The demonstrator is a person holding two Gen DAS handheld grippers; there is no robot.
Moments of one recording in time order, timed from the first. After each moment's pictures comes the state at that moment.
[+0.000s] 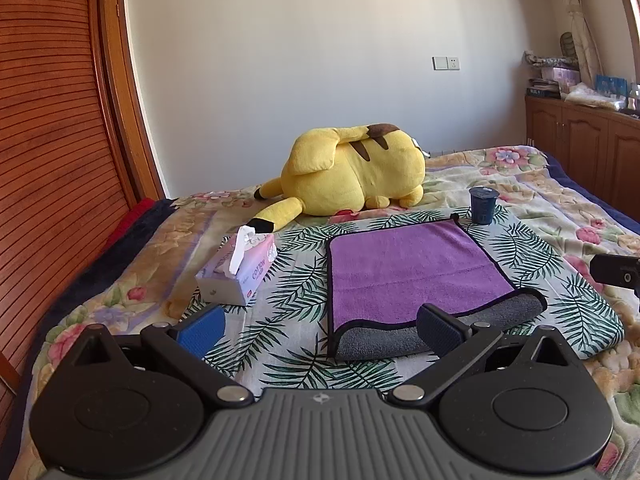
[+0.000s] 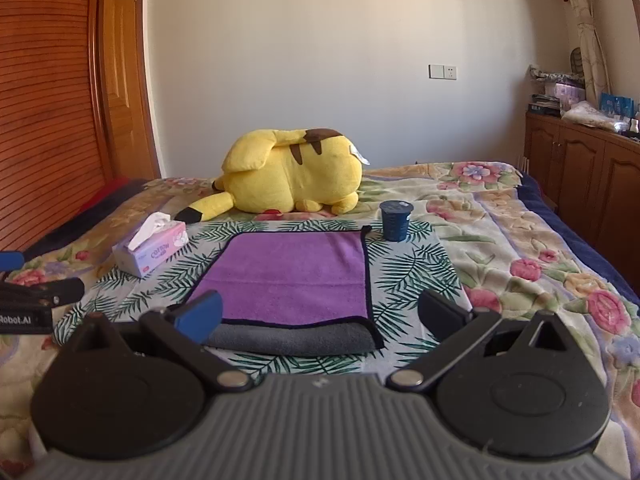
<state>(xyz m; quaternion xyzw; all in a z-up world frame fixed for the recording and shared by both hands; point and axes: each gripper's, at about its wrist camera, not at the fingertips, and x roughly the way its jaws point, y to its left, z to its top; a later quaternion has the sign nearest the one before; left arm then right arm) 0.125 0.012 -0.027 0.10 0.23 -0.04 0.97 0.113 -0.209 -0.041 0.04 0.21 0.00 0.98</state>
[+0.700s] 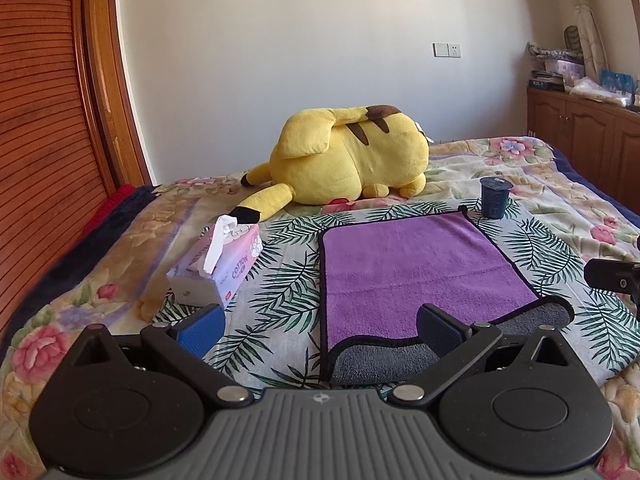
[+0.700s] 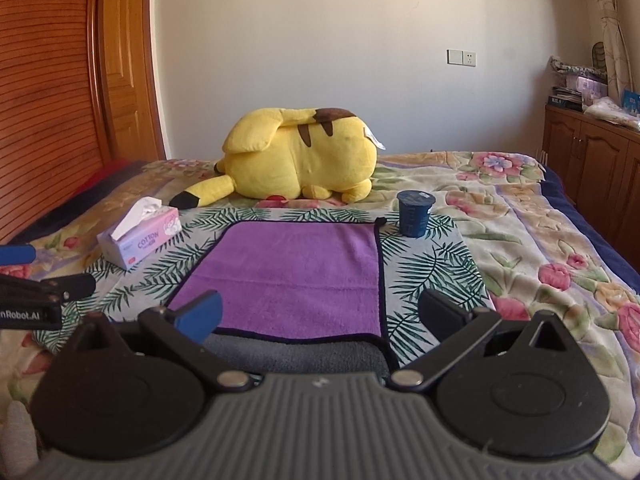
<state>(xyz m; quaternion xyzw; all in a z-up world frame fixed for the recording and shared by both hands) 0.195 0.012 -0.056 0.09 0.25 -0.05 0.96 0.172 -0.208 -0.062 0.02 0.24 0.01 0.97</state>
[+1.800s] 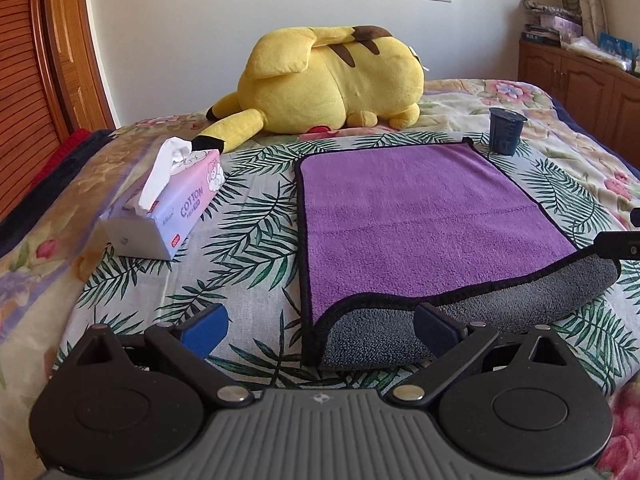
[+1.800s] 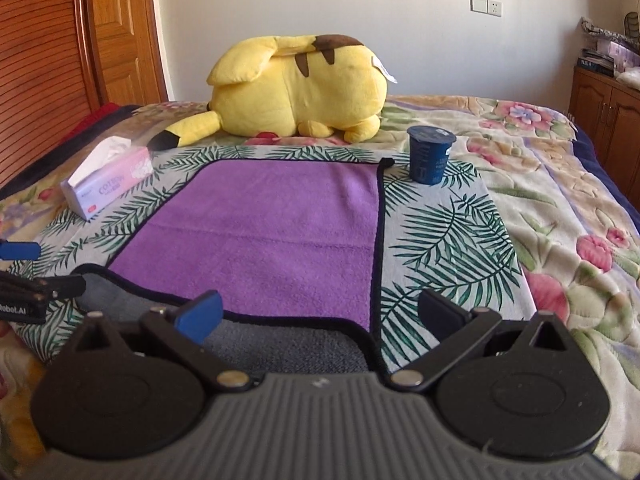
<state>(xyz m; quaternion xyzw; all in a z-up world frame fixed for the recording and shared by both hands) 0.272 0.017 -0.131 0.09 0.33 -0.08 0.94 0.246 -0.238 -0.119 0.01 0.32 0.04 0.95</state>
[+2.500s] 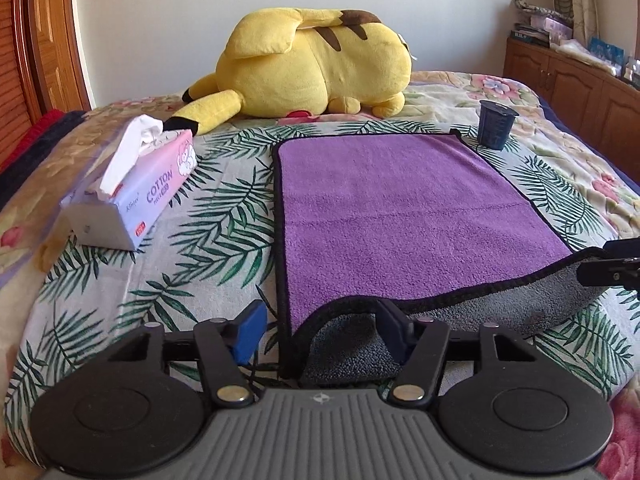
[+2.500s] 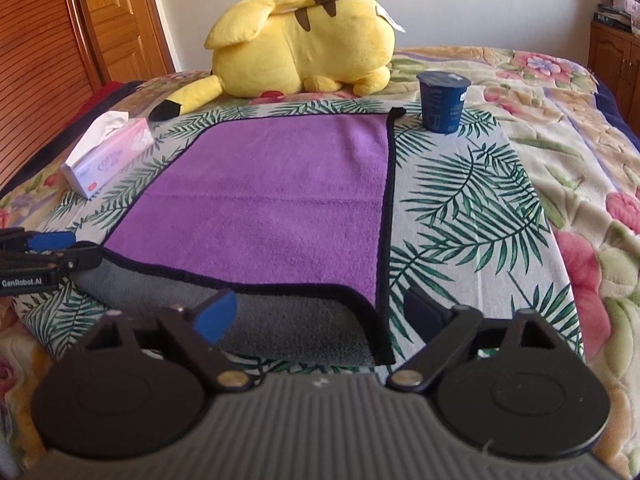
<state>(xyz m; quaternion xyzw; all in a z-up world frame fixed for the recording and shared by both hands) 0.295 0.021 -0.146 0.06 0.36 -0.12 0.93 0.263 -0.252 -0.141 0.04 0.38 0.07 0.92</state>
